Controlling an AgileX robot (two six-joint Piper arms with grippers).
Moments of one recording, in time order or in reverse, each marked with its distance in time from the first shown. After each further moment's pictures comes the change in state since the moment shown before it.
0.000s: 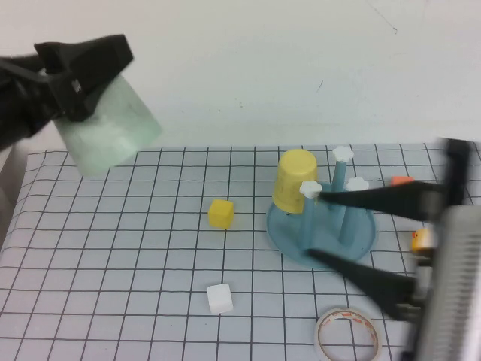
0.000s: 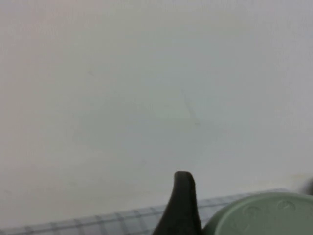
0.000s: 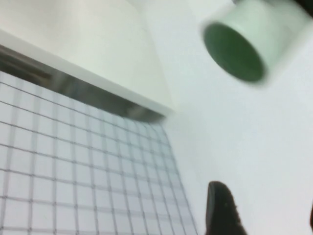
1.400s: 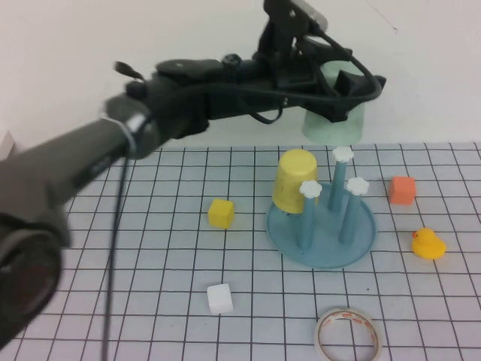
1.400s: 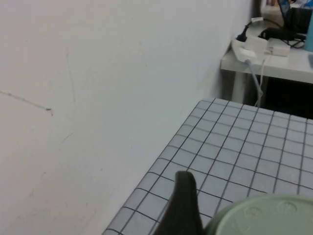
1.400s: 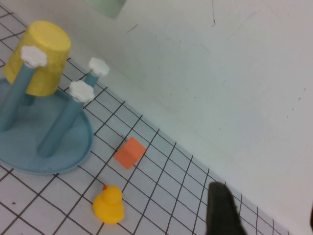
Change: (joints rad) right arm 0.000 -0.352 0.318 0.138 -0.905 0.202; left arm -0.385 1.064 -0.942 0.009 0.157 0.496
